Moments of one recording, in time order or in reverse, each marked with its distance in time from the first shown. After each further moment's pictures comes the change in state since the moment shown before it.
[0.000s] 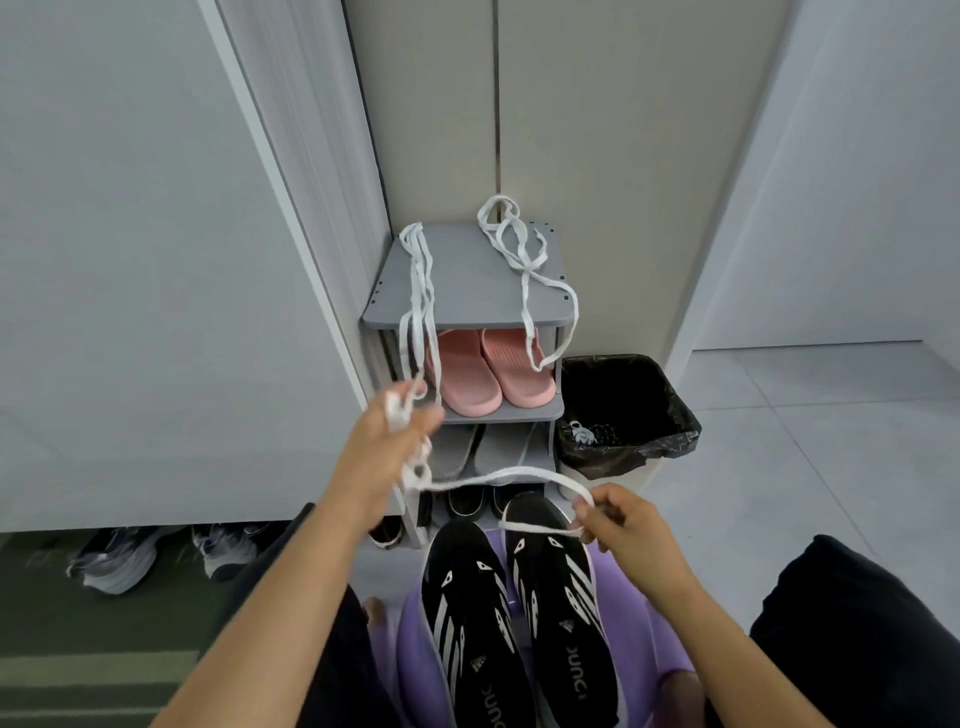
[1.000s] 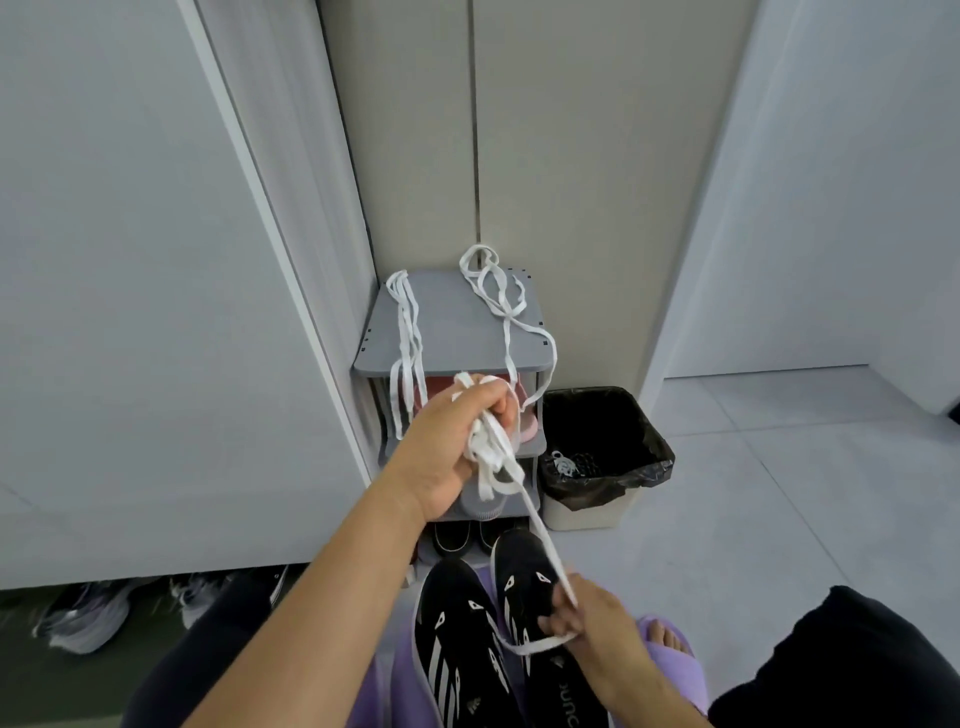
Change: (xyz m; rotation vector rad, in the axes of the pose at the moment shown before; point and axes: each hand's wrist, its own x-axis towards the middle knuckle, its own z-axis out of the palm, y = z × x) left_hand -0.010 0.079 0.048 -0.376 -0.456 0.044; right_hand -0.035 0.001 0.034 0.608 0.032 0.438
